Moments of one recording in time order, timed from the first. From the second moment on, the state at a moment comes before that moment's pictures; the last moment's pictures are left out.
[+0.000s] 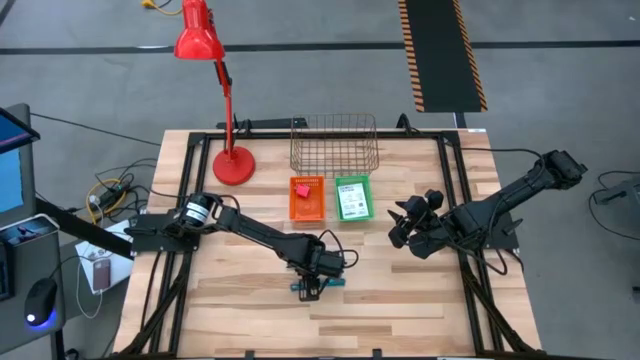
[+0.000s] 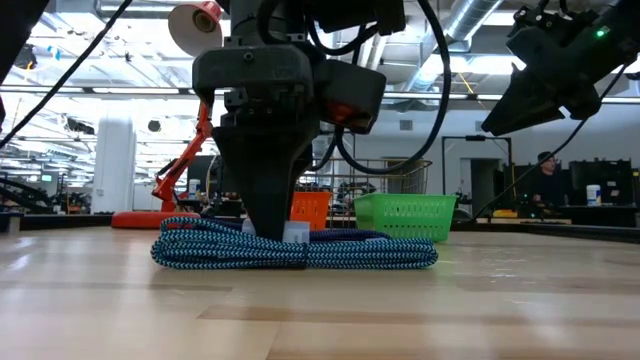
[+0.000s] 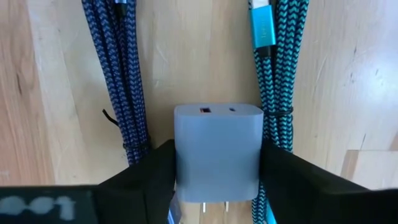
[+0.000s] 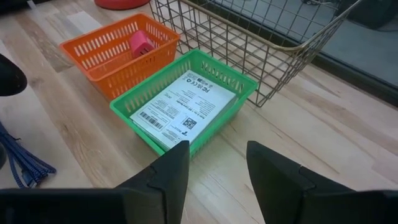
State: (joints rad) left arm -0.29 2.16 1.63 -0.88 0.05 -0.34; right arm 0.46 1.07 0.60 -0.62 0.90 0.93
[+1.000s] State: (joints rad) left arm -0.25 2.16 1.94 -1.42 -0.46 -0.27; right arm 0.46 1.07 0.60 -0.62 0.90 0.93
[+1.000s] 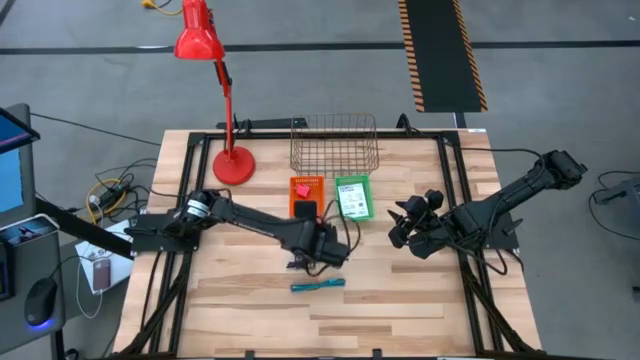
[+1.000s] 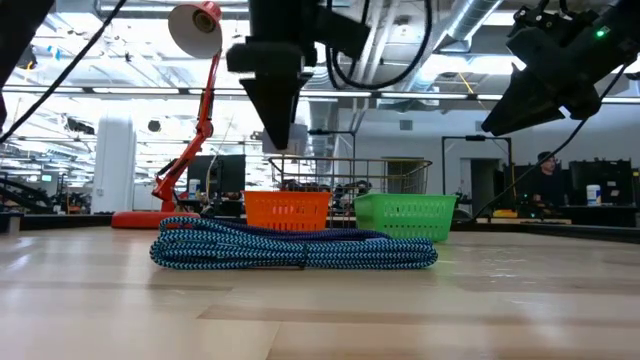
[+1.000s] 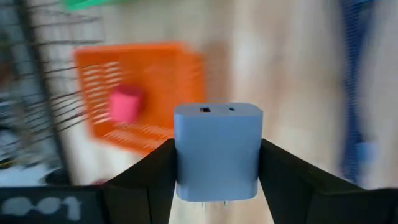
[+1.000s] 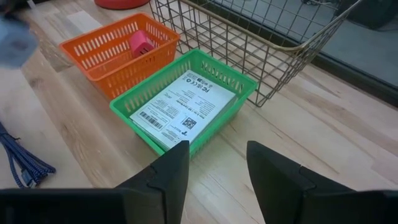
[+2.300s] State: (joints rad) left arm 0.00 2.16 1.94 -1.38 -0.54 -0.06; right arm 0.46 1.07 0.60 -0.62 0.89 0.93
